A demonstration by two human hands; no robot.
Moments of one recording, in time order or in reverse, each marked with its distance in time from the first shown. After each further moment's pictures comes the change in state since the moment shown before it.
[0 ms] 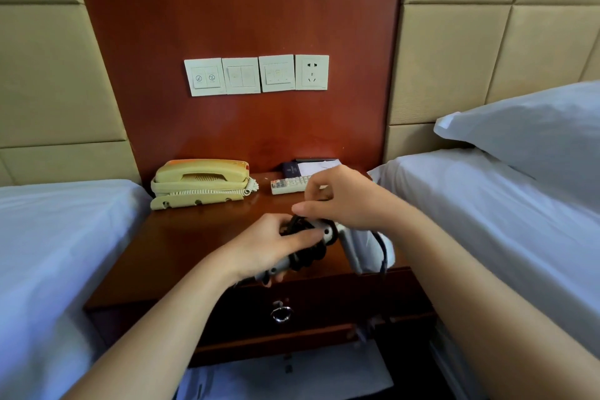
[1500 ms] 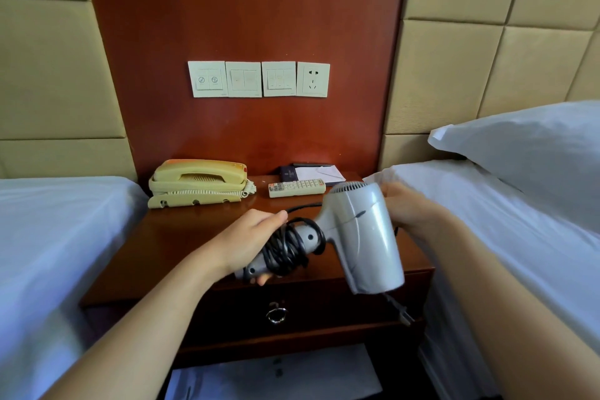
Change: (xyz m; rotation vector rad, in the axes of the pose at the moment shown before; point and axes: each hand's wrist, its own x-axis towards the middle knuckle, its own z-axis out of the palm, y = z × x) left_hand -0.001 -0.013 -0.018 -0.125 0.043 0.041; right_hand 0.001 0.082 -0.021 0.322 0.075 0.276
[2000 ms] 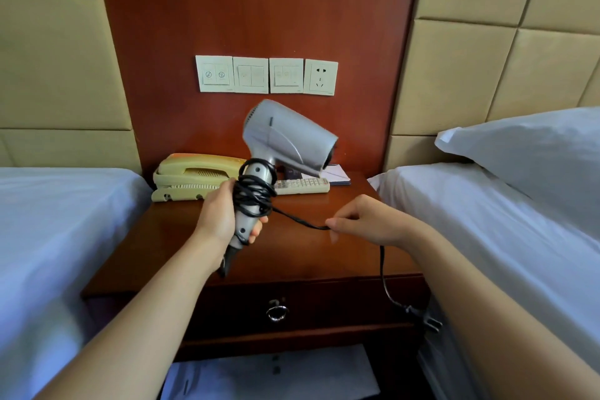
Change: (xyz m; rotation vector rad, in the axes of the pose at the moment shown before) left_hand 0.018 -0.012 -0.014 -0.585 0.527 -0.057; right_hand -0.006 -0.017 0.030 -0.369 -0.251 -0.207
